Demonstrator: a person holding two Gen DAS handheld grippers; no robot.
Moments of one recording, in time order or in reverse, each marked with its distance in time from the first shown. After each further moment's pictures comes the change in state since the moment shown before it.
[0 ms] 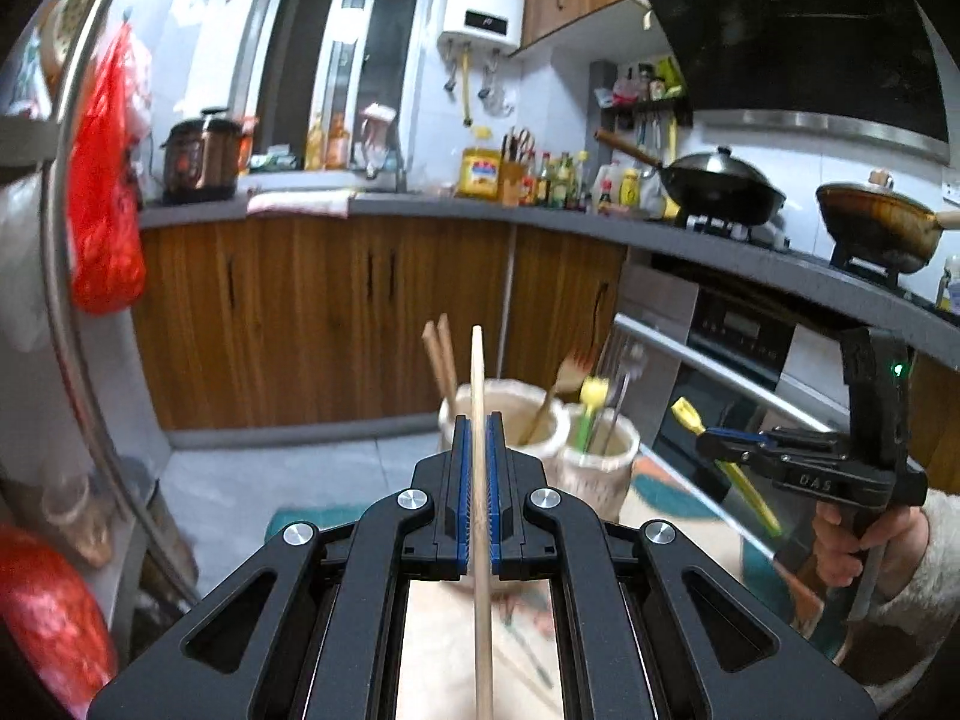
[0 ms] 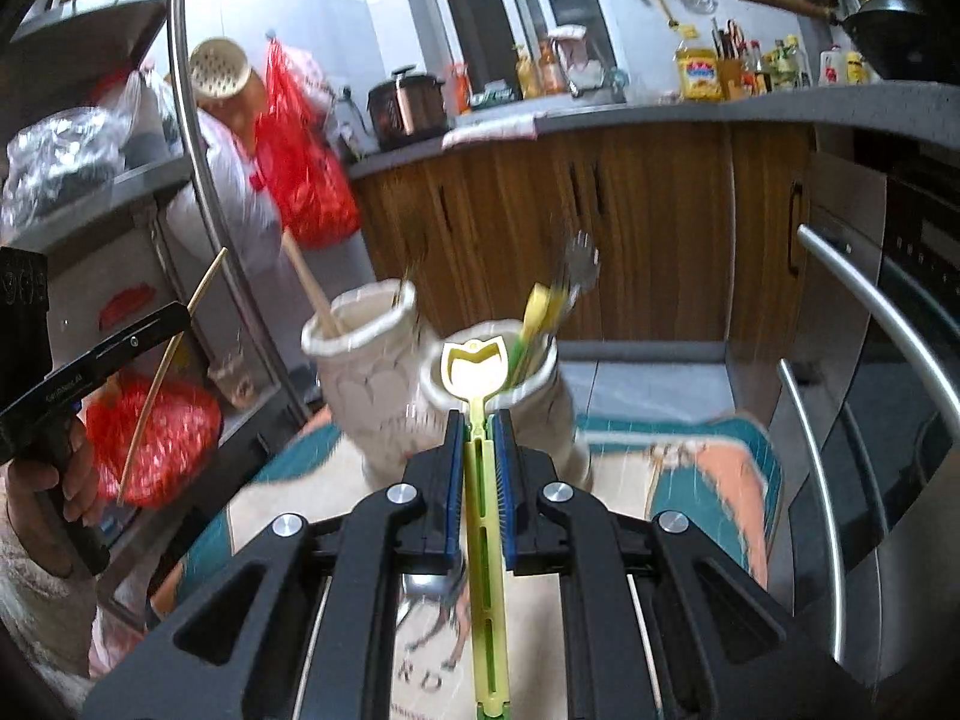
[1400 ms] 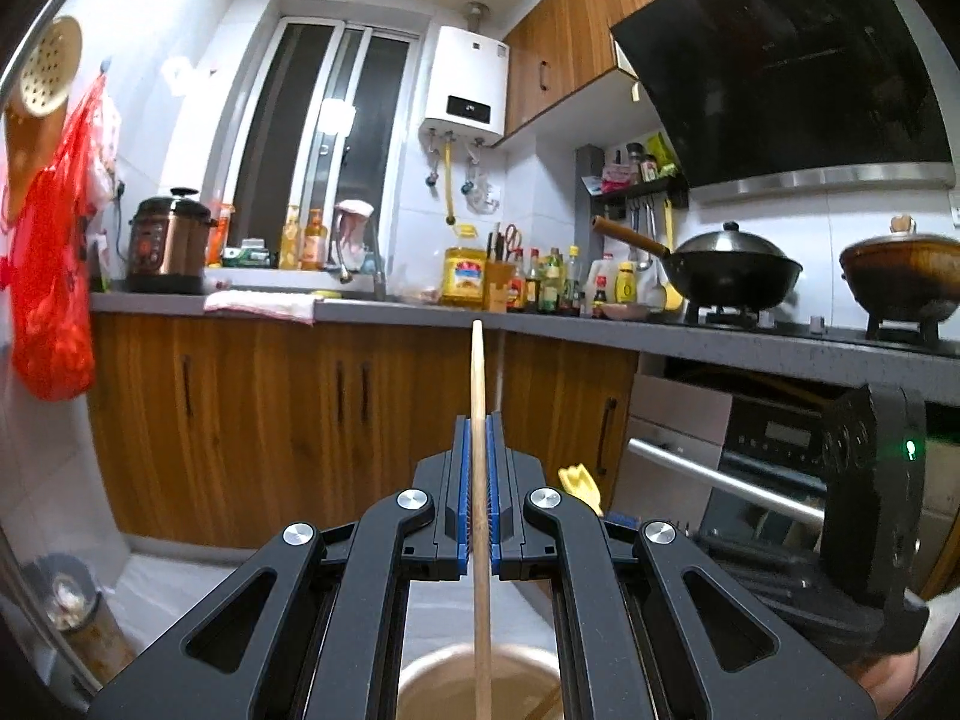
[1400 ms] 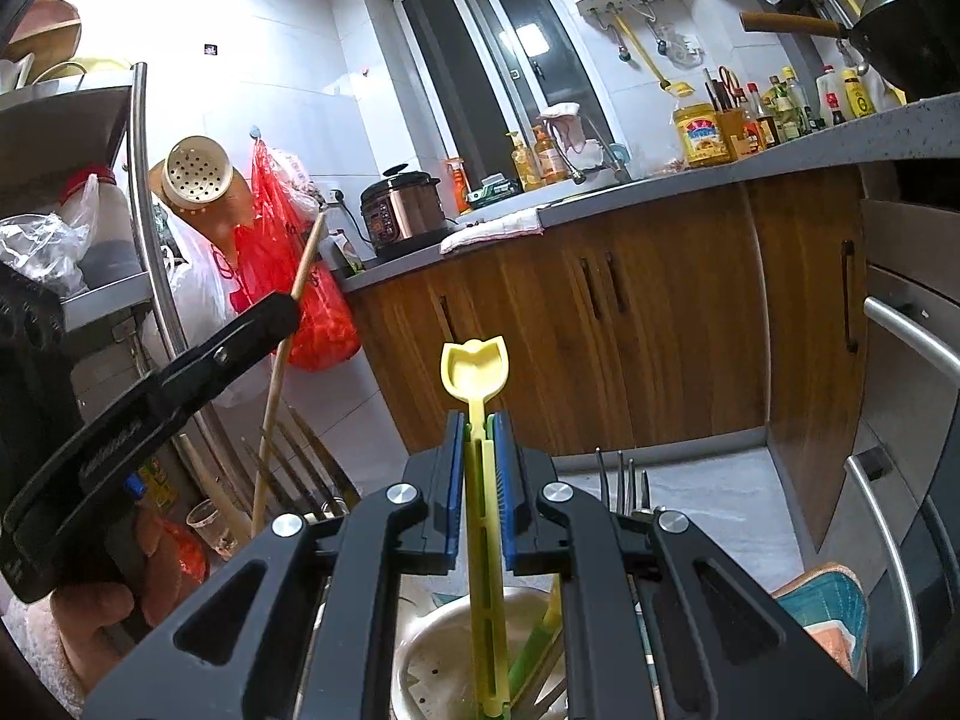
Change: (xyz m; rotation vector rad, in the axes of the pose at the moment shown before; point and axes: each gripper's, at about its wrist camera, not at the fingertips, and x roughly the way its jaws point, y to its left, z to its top) left arm 0.125 -0.016 0.044 0.023 -0.252 -0.021; right arm 0.097 -0.015 0.056 0.072 -0.227 0.046
